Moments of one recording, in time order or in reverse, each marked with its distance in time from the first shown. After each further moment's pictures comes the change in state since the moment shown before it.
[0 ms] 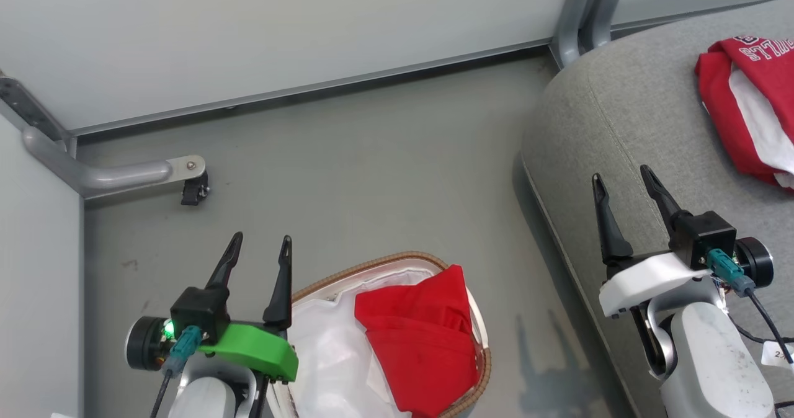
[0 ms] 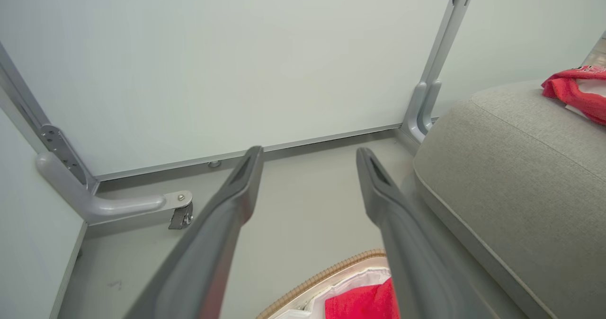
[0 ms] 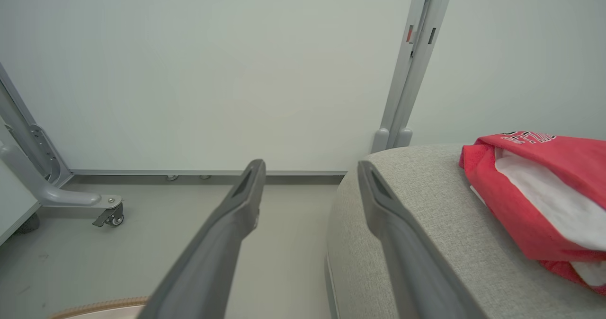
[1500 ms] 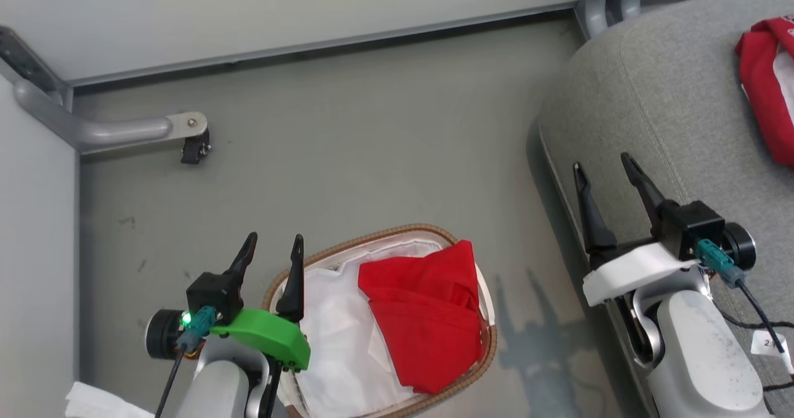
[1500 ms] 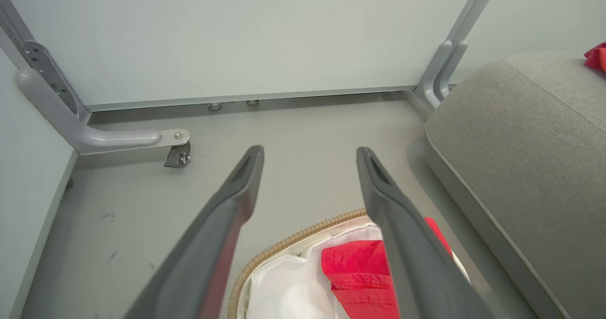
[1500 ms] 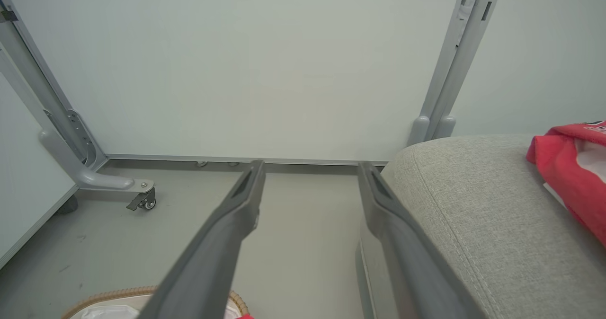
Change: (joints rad) left arm -0.071 -0.003 -0.039 0.151 -0.076 0.007 0.000; right arm -0.013 0.003 0.056 -0.026 0.041 0.000 0.000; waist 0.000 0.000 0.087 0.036
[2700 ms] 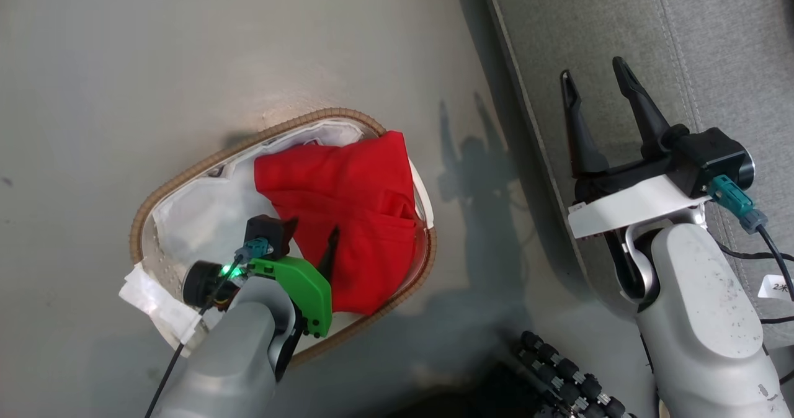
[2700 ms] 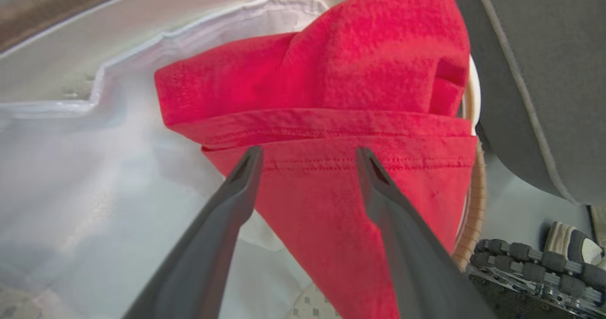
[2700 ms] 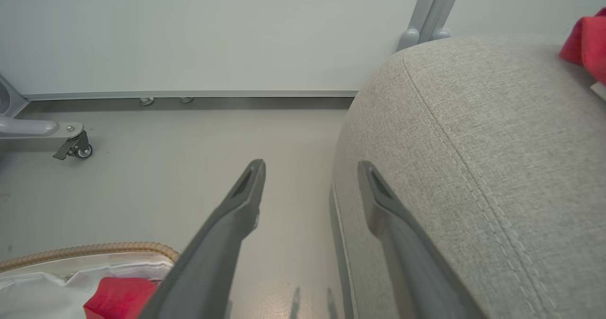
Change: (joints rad) left arm -0.395 0.012 -0.434 0.537 -0.275 -0.010 0.030; right arm -0.164 0.000 0.064 -0.097 0.079 0.000 0.000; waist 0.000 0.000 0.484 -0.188
